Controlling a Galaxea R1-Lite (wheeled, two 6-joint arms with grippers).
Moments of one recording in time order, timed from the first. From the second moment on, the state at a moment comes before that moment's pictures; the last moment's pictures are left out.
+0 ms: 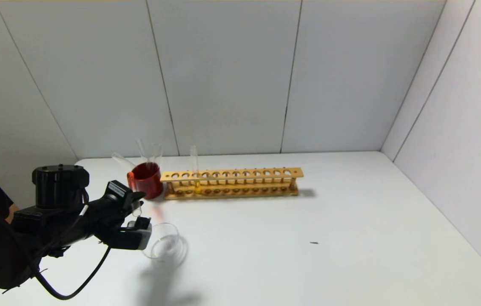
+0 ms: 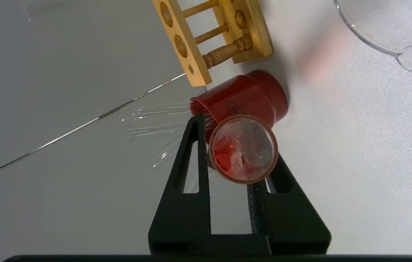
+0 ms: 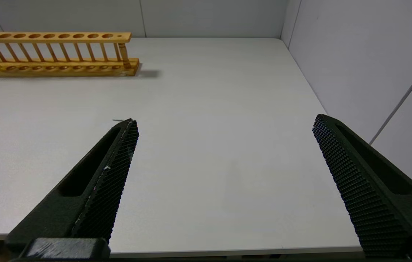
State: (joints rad) left arm -0.12 1.80 -0.46 -0.90 -0.22 1.90; right arm 0.00 0.00 0.00 0.01 0.01 0.00
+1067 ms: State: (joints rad) left arm -0.14 1.83 -0.45 -0.92 -0.19 2.02; right arm 0.00 0.00 0.00 0.01 0.01 0.00
